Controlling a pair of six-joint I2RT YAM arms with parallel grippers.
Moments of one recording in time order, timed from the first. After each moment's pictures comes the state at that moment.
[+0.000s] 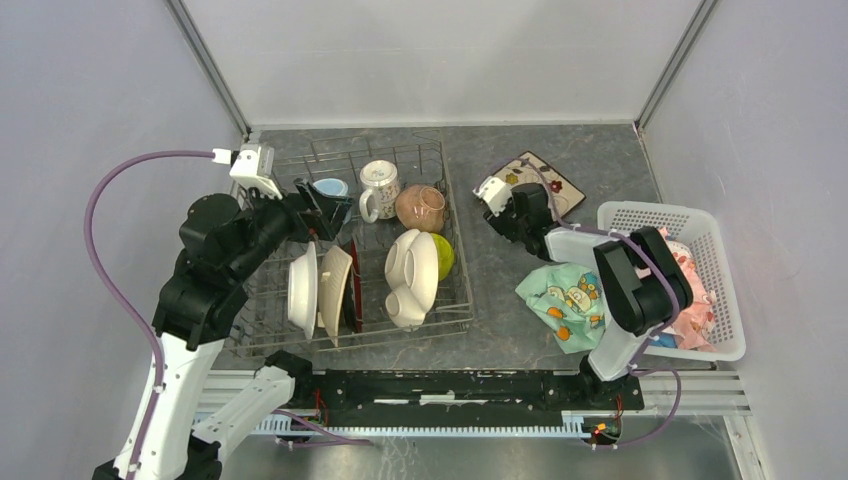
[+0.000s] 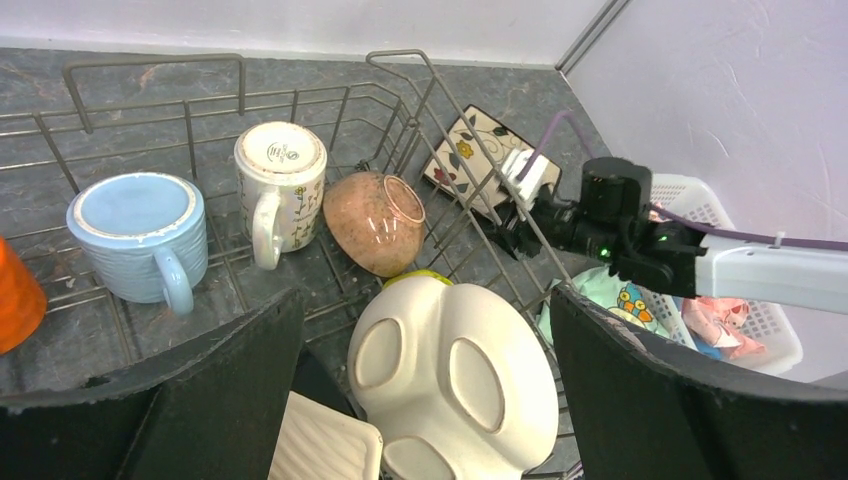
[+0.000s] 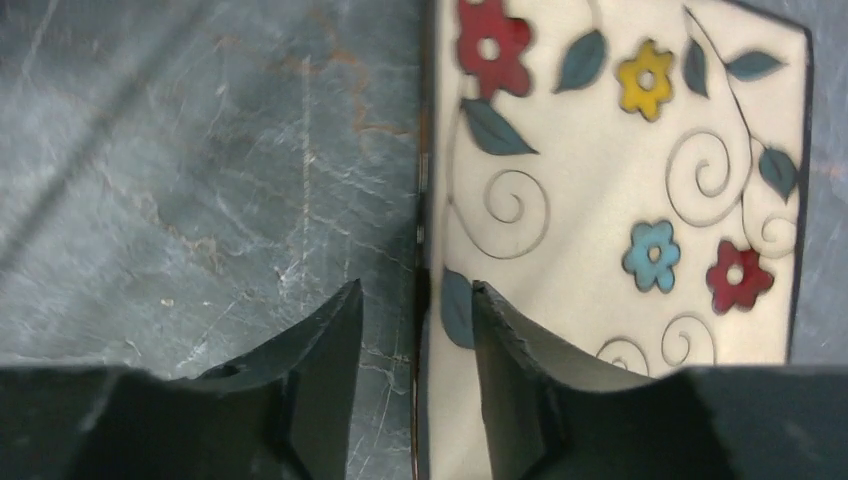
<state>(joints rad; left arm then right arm) -0.37 0.78 1.28 -0.66 0.10 -0.38 0.39 1.75 0.84 0.22 0.01 -0.59</state>
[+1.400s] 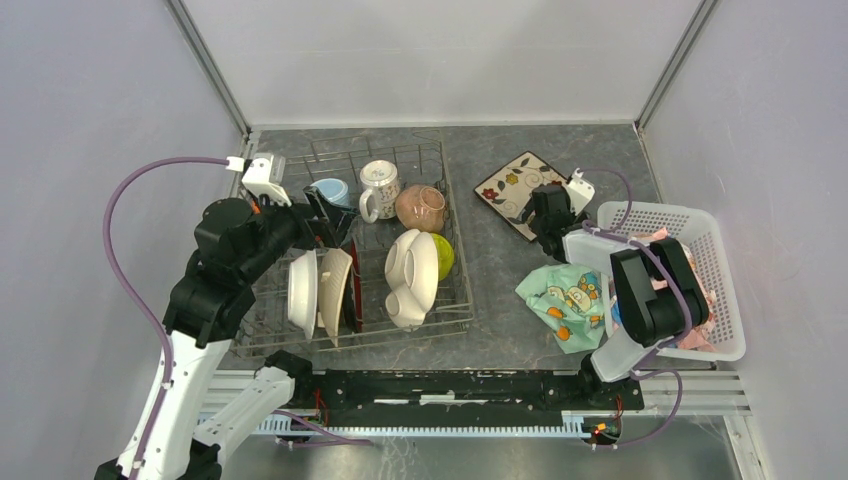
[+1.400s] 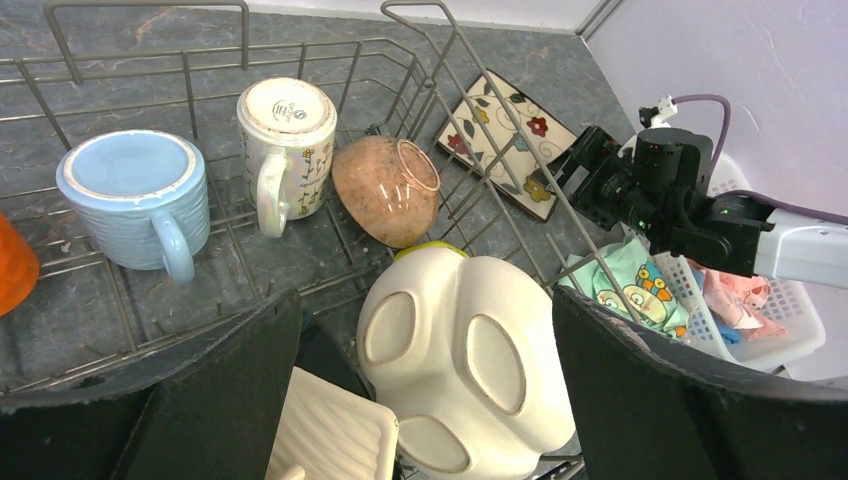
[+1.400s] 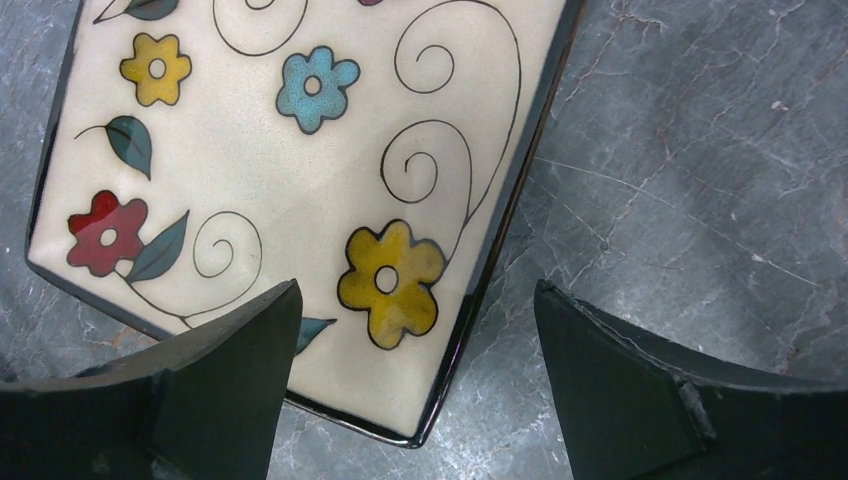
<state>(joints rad) -0.37 0.76 1.19 -0.66 0.10 -0.38 0.28 1.63 0.79 0.10 0.50 0.72</state>
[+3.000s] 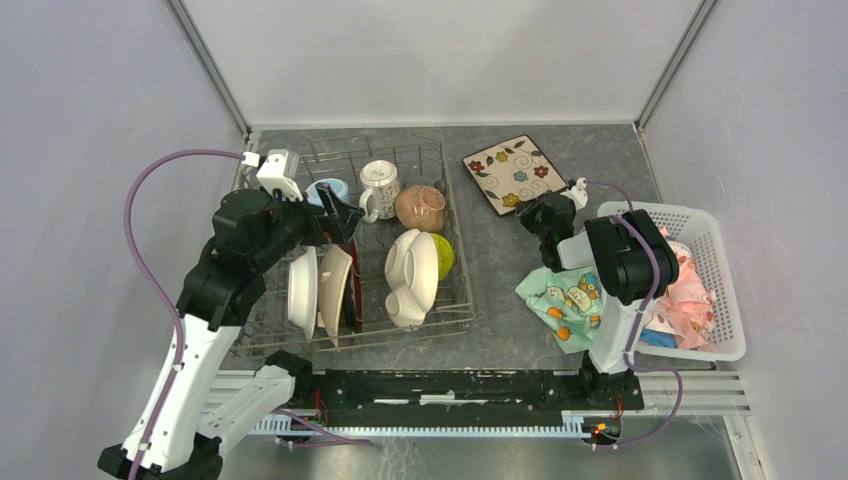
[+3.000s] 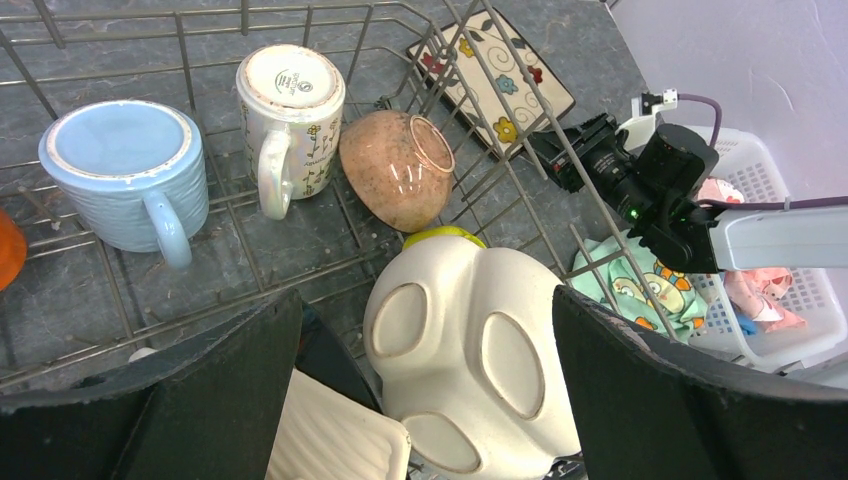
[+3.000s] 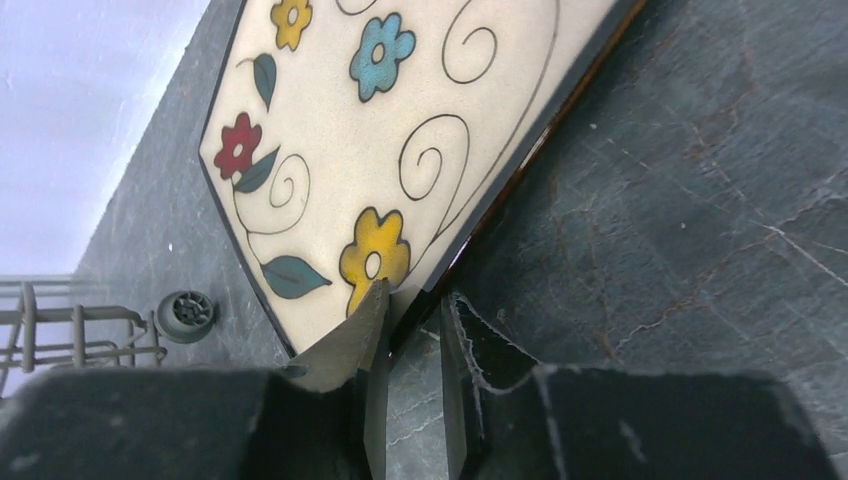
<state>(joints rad) -0.37 0.80 1.16 -0.65 0.11 -0.38 0.21 1.92 0.69 0.82 0.14 0.87</state>
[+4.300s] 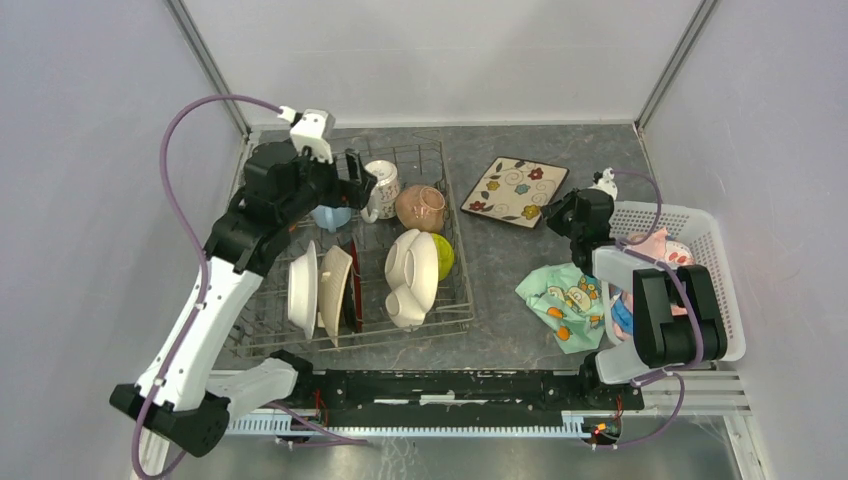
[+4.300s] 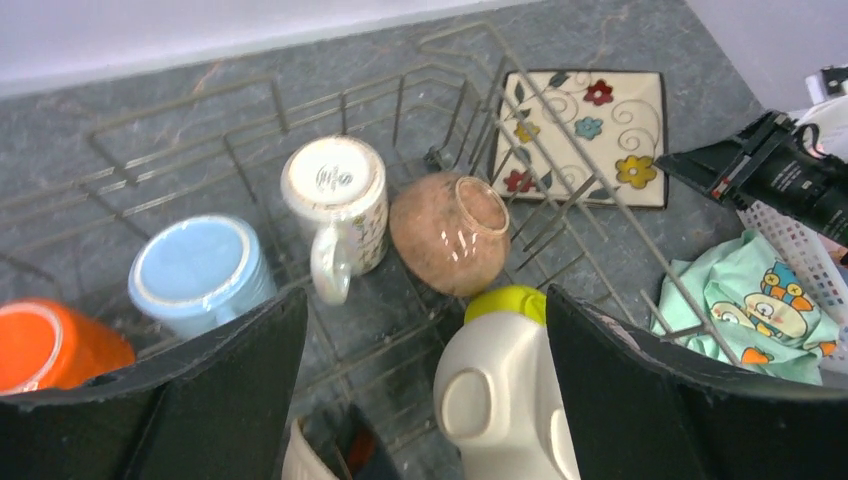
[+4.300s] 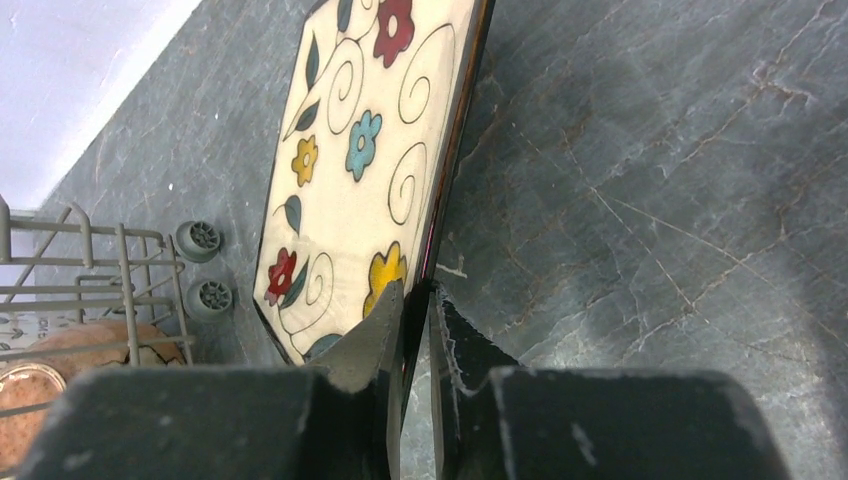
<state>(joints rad) -0.40 1.05 1.33 -0.60 0.03 -0.17 0.08 1.50 0.63 0.41 0.00 0.70</state>
